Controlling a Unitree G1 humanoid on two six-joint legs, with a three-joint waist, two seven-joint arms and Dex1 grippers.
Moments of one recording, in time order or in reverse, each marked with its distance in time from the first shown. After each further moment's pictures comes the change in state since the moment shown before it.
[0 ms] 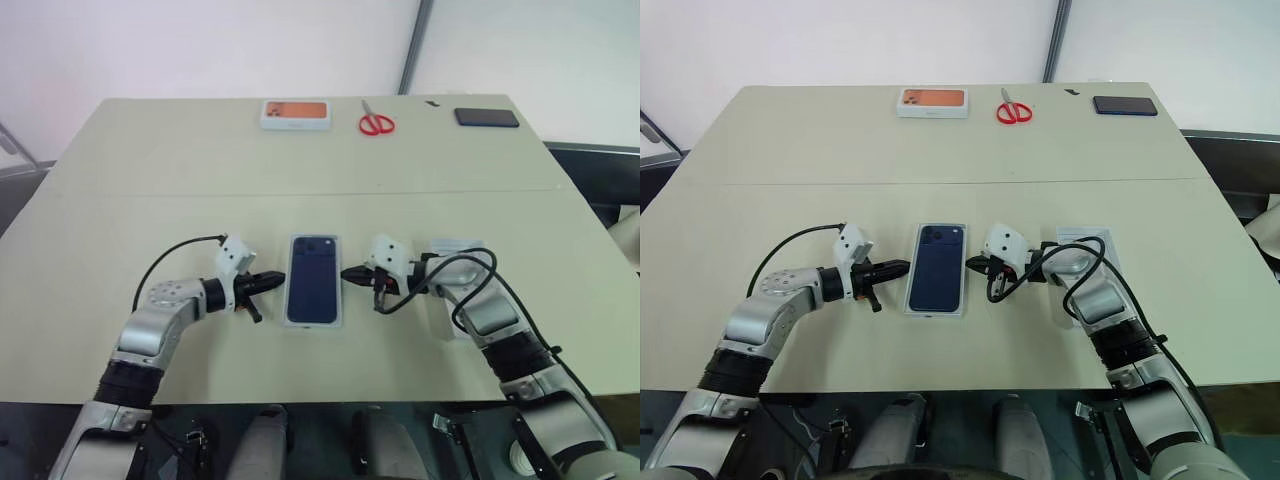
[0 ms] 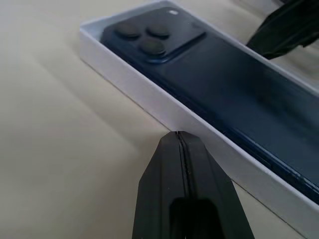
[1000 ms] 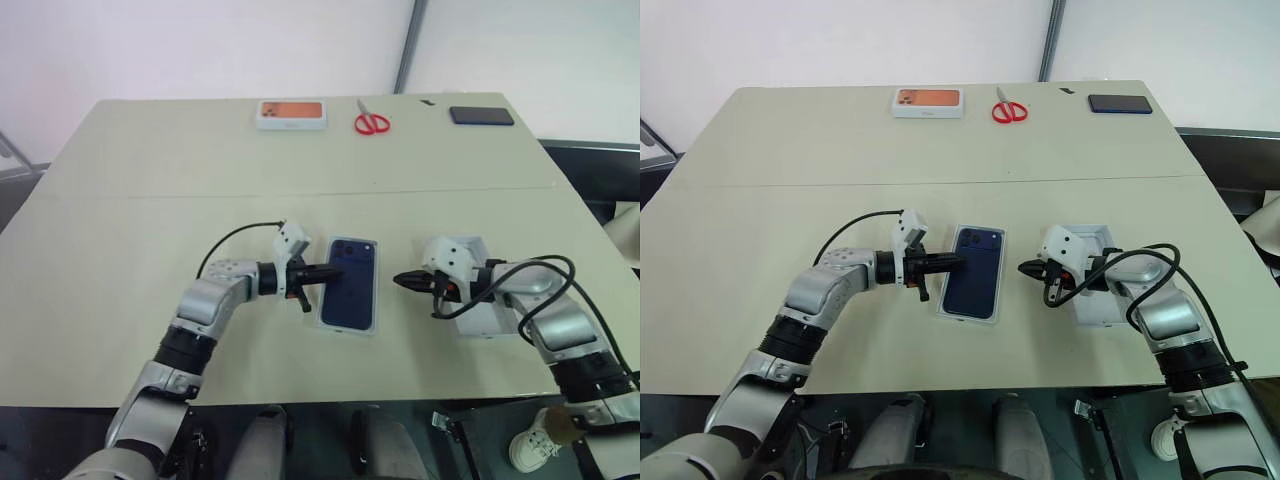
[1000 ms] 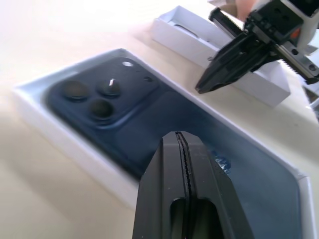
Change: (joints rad) left arm -0.196 -0.157 -0.071 0.106 0.005 0.051 -0.063; right arm 0.151 -0.194 -0.148 -0.121 0.072 0.055 0.040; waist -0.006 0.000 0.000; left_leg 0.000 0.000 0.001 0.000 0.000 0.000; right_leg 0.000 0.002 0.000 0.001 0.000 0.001
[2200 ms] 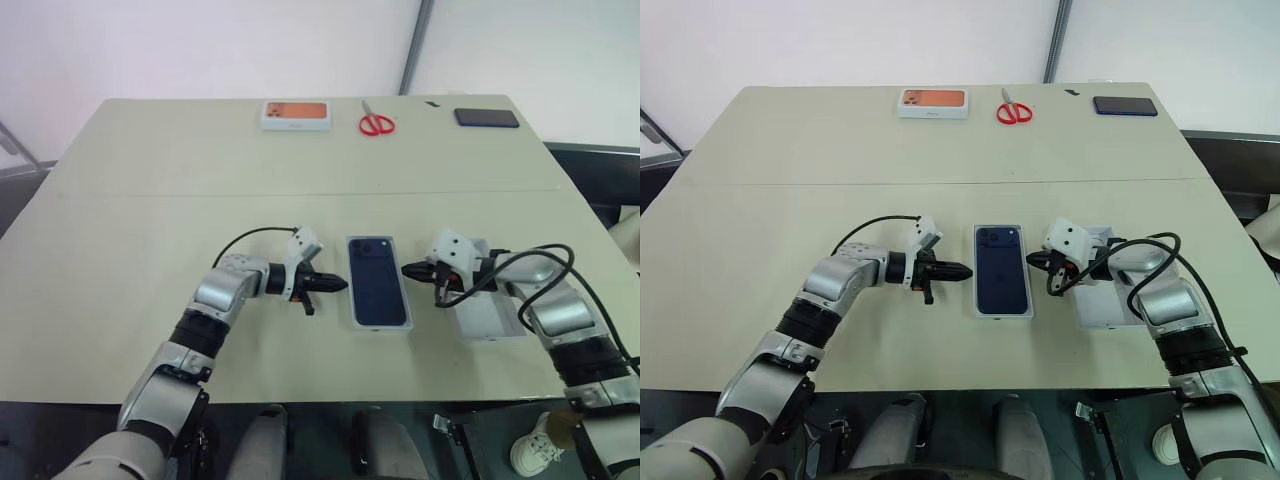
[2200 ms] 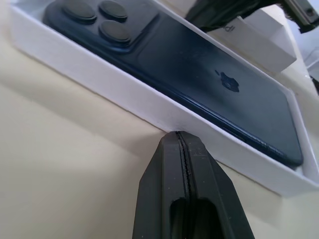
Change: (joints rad) left arm -0.099 -0.086 -0.093 0.174 0.117 0.035 -0.114; right arm -0.070 -0.032 0.007 0.122 -0.041 -0.059 0.017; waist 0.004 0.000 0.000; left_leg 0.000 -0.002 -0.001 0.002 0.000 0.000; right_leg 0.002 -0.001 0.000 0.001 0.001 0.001
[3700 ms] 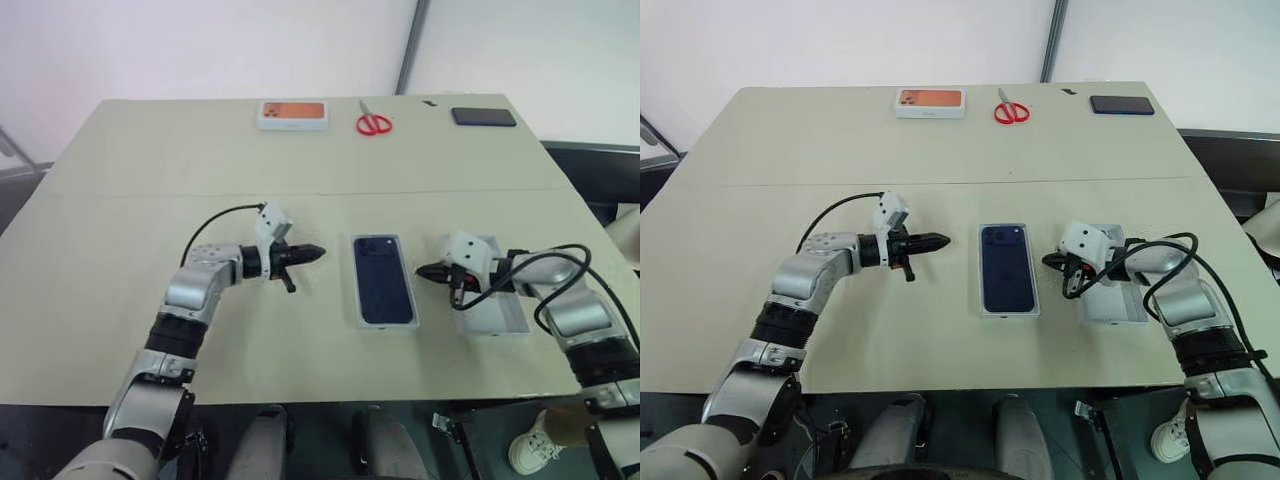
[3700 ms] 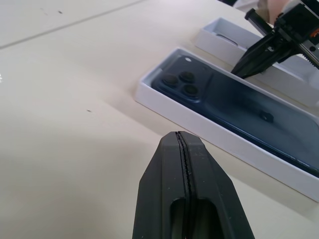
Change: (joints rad) left arm 0.052 0.101 0.196 -0.111 -0.040 -0.102 0.087; right arm 0.005 -0.068 -0.023 0.054 -0.036 -0.067 0.017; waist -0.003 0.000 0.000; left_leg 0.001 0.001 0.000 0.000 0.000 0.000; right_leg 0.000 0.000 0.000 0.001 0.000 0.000
